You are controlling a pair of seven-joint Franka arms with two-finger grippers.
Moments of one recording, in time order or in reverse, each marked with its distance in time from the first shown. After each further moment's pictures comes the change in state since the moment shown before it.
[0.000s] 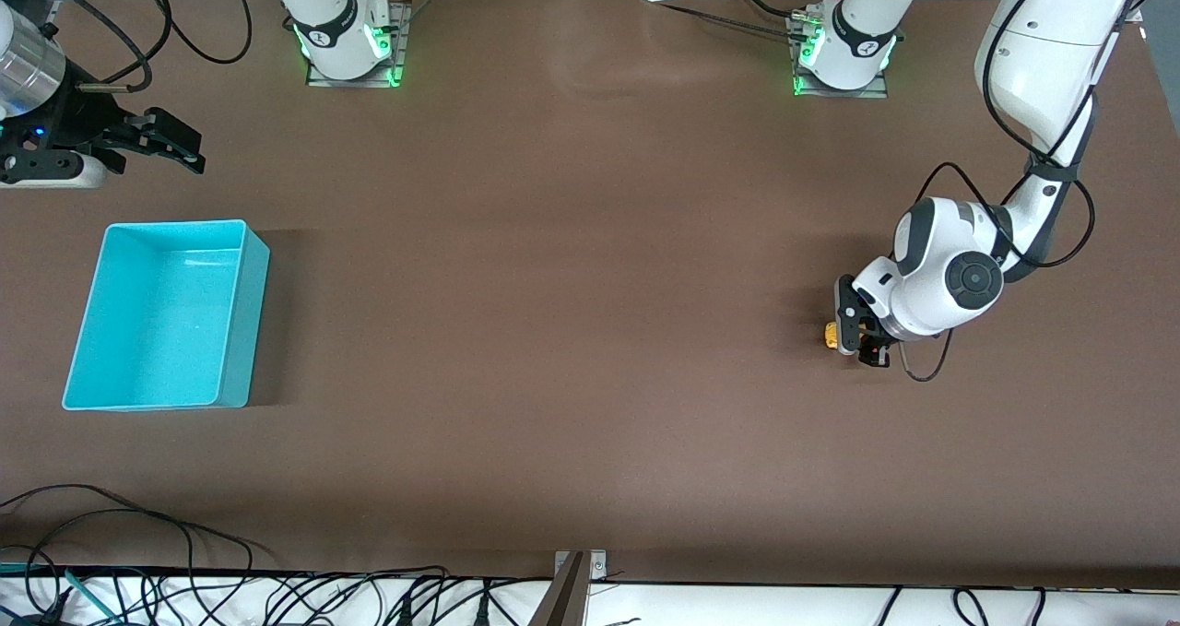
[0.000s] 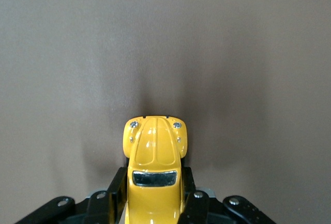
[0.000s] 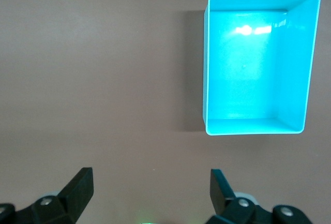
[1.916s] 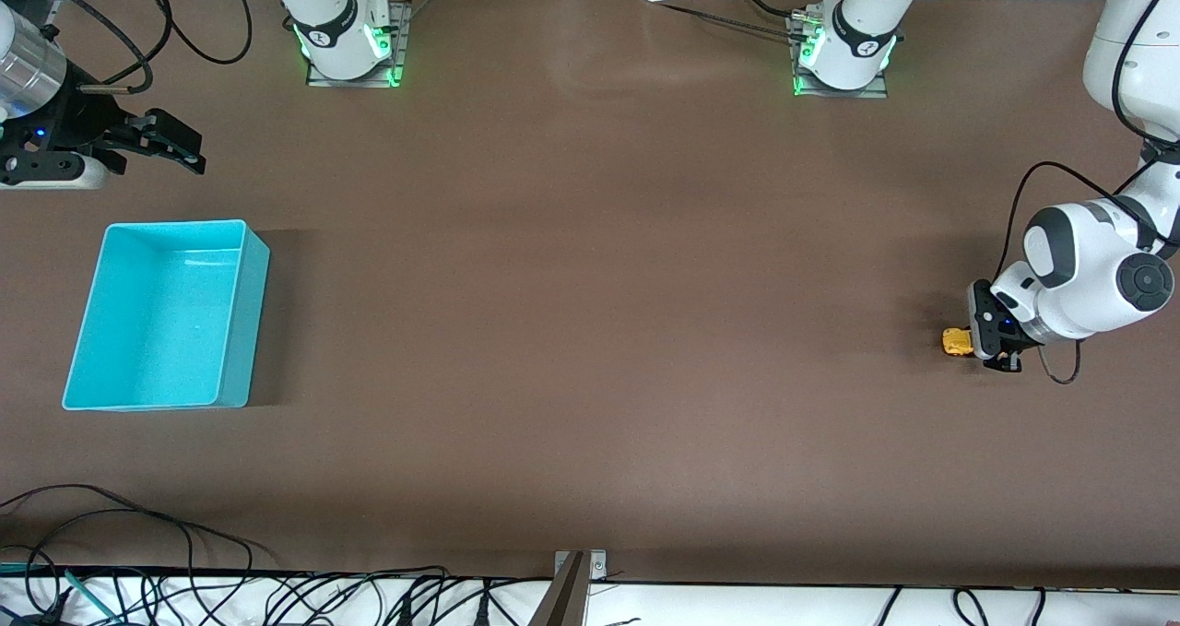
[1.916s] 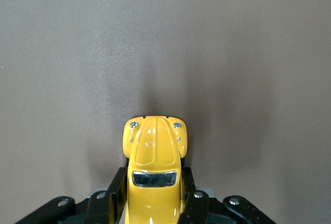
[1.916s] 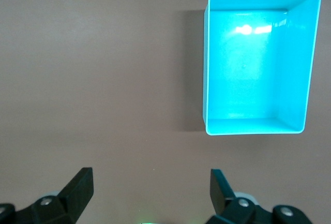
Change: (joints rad) left arm 0.325 0.050 0.003 0.083 0.051 -0.001 0.301; right arm 0.000 0.002 0.000 0.000 0.000 0.000 0.000
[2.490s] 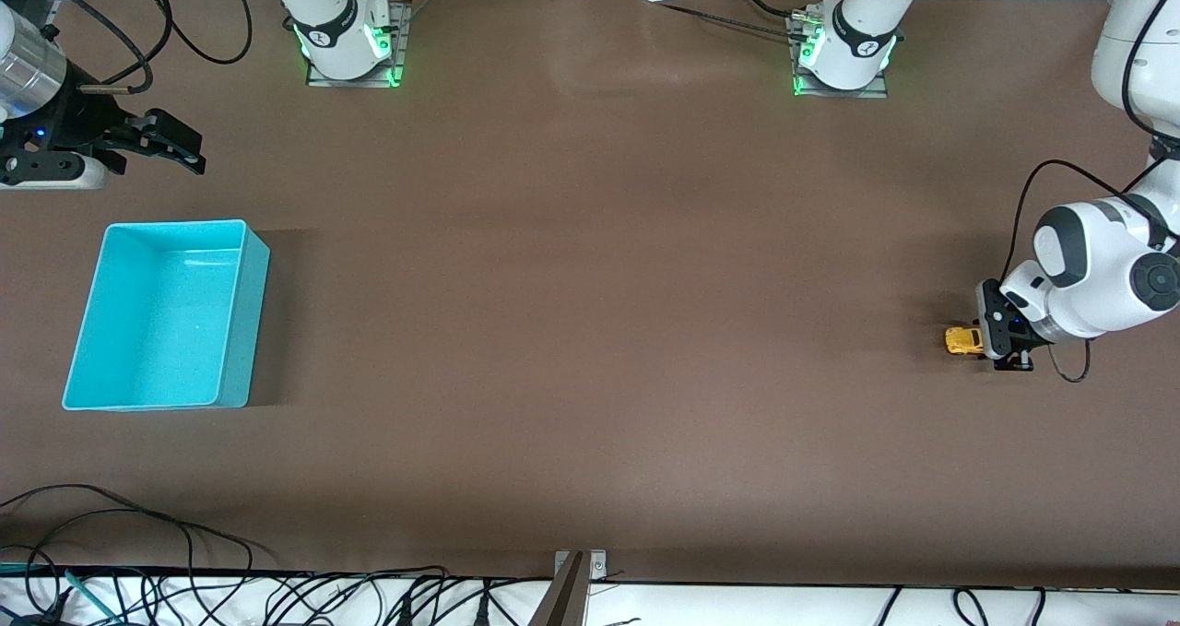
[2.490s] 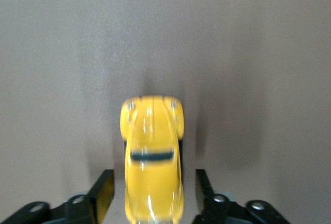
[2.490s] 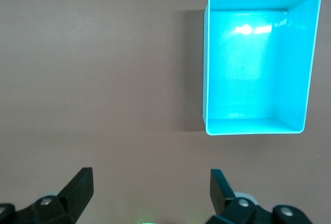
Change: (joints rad) left arm 0.032 -0.007 -0.010 0.029 0.000 -0.065 0.000; right arm 0.000 0.000 0.000 0.000 0.000 0.000 0.000
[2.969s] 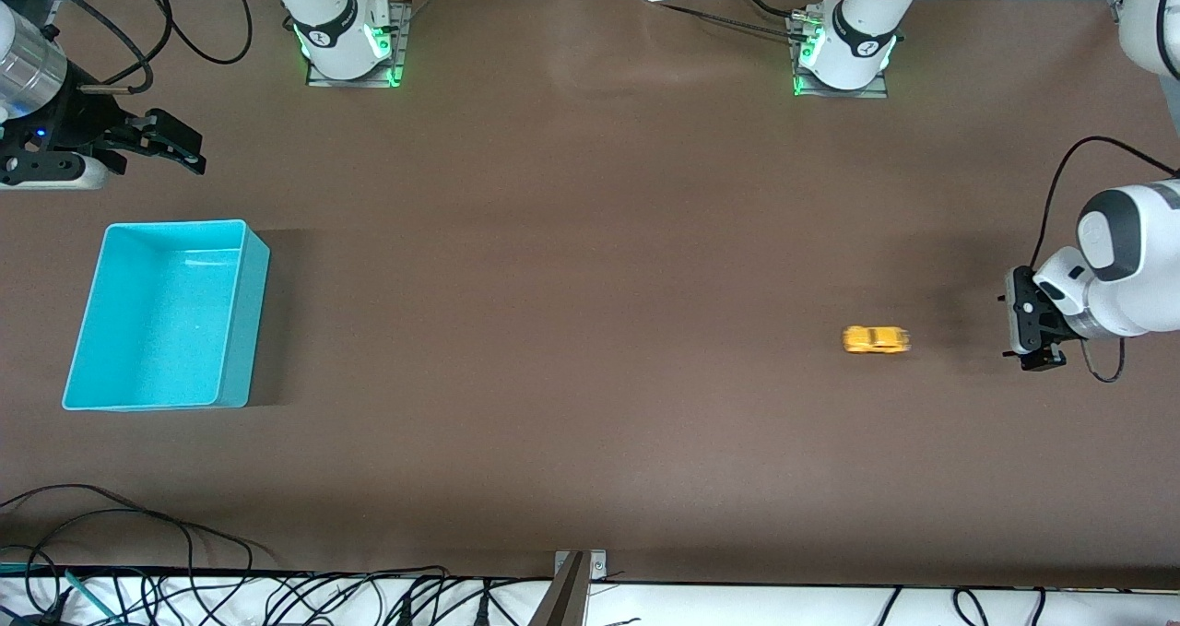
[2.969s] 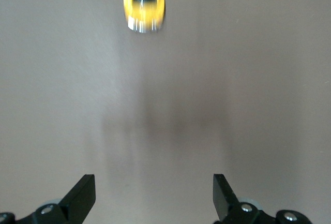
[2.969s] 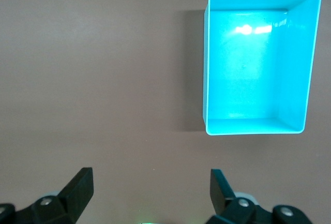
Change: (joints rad) left arm 0.001 -0.114 -0.076 0.113 0.000 -0.307 -0.003; right arm 0.000 0.000 0.000 0.000 0.000 0.000 0.000
